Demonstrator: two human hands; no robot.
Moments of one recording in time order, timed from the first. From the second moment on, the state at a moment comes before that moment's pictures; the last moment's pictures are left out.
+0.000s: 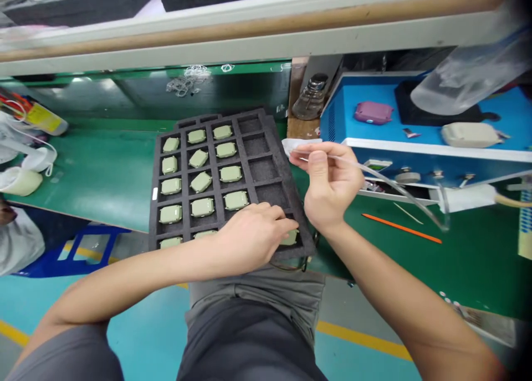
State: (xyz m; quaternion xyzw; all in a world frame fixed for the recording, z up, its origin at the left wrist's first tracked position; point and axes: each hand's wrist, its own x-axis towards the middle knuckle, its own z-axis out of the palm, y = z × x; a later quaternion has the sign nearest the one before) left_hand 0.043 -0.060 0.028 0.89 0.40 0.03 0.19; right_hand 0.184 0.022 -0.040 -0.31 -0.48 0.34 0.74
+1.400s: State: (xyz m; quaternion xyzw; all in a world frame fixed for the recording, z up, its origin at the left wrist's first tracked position) left_hand 0.026 0.009 -0.007 0.52 0.49 0.48 0.52; right_hand 0.188 0.014 -0.041 -0.30 -0.61 0.31 0.67
